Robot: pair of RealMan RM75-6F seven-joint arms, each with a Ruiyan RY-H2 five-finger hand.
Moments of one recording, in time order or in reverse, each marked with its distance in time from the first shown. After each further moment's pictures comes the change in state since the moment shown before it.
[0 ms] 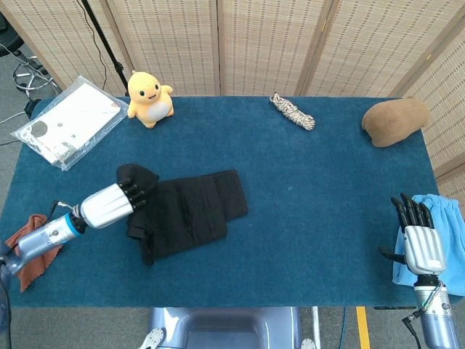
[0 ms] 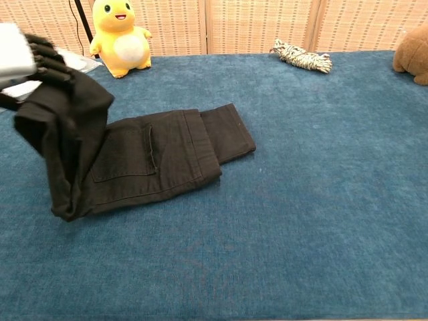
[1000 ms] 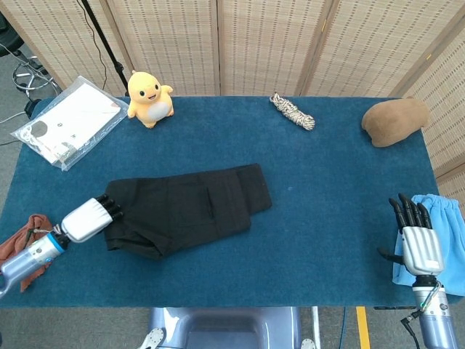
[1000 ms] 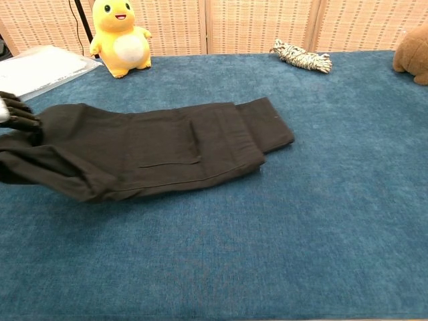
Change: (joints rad) left arm 0.209 -0.007 0.041 0.074 -0.018 -0.115 -0.135; right arm 0.001 -0.012 -0.007 0.009 -0.013 0.006 -0.019
